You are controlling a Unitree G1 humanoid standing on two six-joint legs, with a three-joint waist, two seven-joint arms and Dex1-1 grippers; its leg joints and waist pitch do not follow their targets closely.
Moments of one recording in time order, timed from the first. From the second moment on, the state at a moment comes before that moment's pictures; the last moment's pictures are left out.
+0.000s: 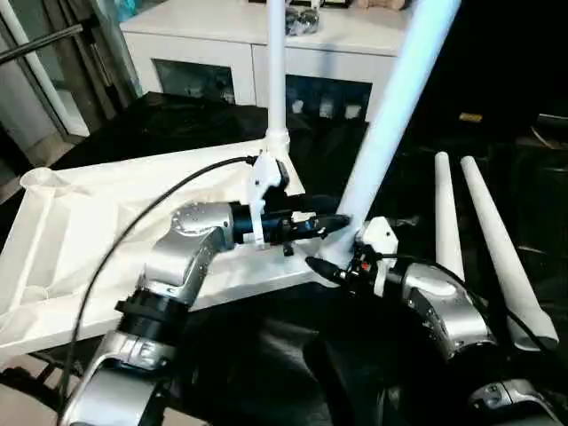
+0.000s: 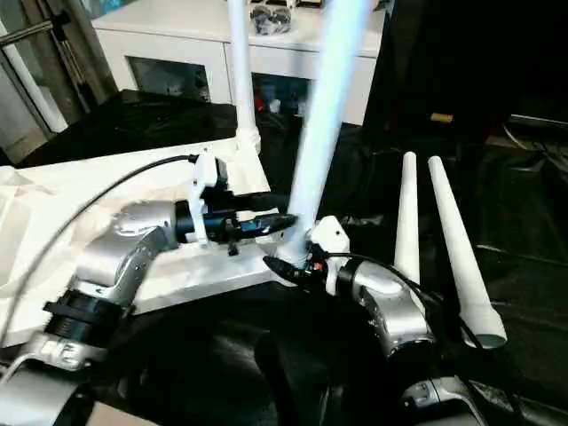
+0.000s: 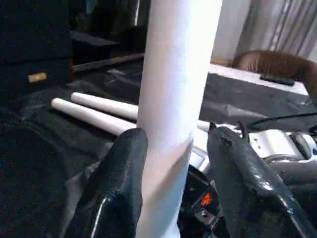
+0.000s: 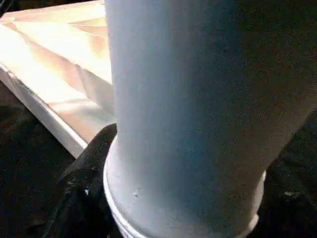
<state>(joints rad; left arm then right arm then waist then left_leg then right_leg) -0.63 0.17 -0.14 0.34 -0.36 0.29 -1.10 -0.42 -0.25 0.14 0.63 0.15 -0.12 0.91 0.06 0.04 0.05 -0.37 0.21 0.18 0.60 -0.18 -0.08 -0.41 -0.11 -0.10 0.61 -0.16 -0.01</state>
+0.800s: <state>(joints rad) -0.79 0.13 -0.15 0.43 -0.48 0.37 -1.32 -0.38 -0.32 0.24 0.47 0.16 -0.03 1.15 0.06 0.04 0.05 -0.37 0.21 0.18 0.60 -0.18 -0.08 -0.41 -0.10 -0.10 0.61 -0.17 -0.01</state>
